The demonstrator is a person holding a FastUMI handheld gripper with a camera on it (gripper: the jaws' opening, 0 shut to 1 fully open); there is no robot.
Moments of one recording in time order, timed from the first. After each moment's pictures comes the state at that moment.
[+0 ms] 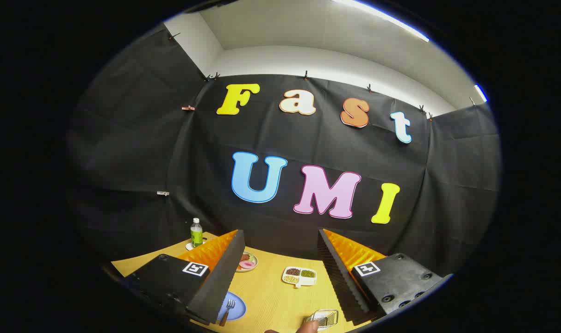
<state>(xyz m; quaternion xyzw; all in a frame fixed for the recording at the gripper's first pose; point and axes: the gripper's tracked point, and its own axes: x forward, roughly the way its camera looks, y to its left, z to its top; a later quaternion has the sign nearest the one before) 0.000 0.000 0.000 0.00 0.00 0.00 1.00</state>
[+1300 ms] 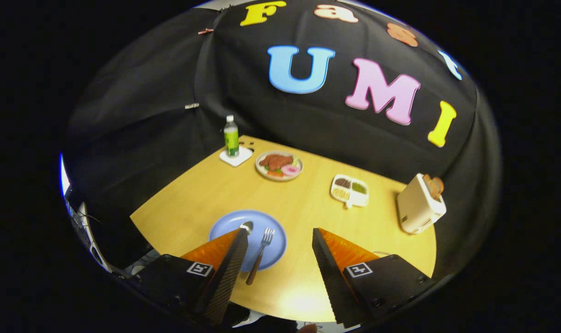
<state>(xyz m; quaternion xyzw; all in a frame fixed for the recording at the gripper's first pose) -0.008 0.100 -0.226 0.02 0.36 0.13 0.92</state>
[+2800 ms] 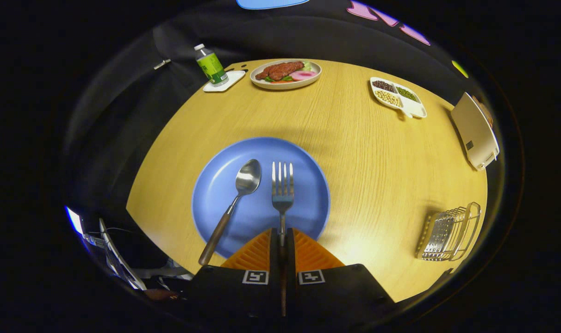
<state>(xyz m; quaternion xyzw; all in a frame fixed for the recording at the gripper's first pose) -0.007 0.137 -0.356 0.11 0.56 0.16 0.81</state>
